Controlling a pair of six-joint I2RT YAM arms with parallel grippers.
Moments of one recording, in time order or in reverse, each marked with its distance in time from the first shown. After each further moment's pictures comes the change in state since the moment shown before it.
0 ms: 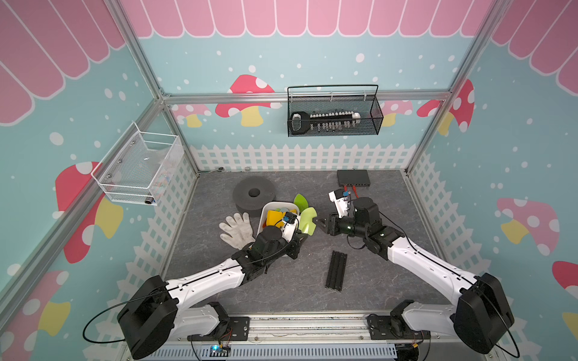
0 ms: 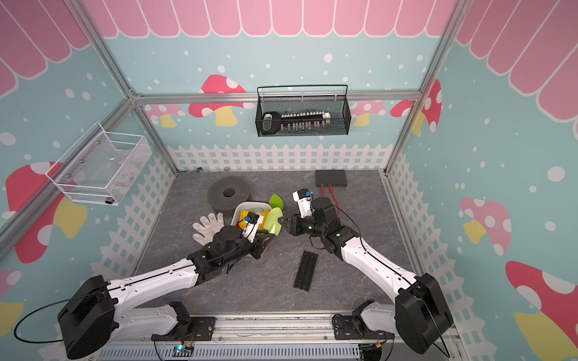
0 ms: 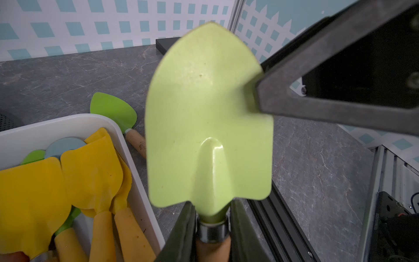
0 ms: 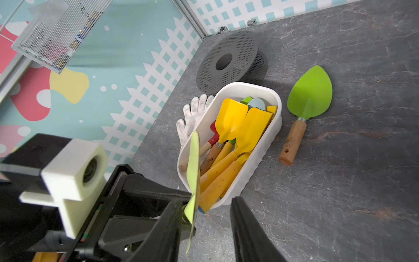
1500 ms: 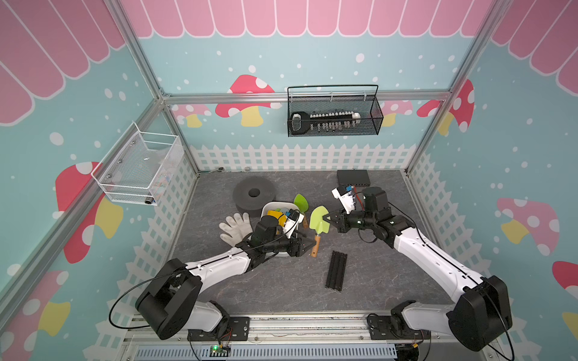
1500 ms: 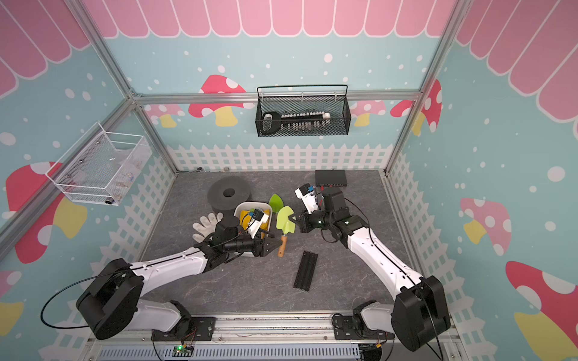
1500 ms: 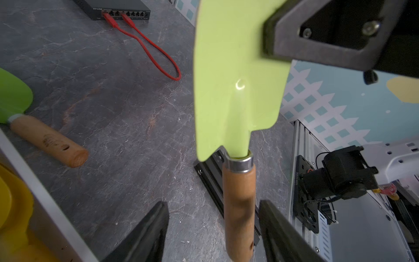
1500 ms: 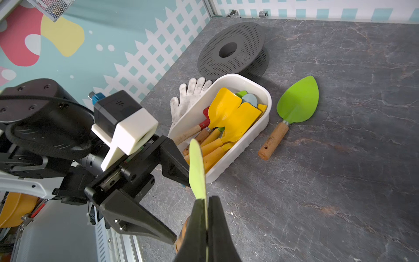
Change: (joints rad) left arm 0.175 0.181 0.033 0.112 0.556 -0.073; right arm -0.146 0.005 0.141 -0.293 -0.189 -0.354
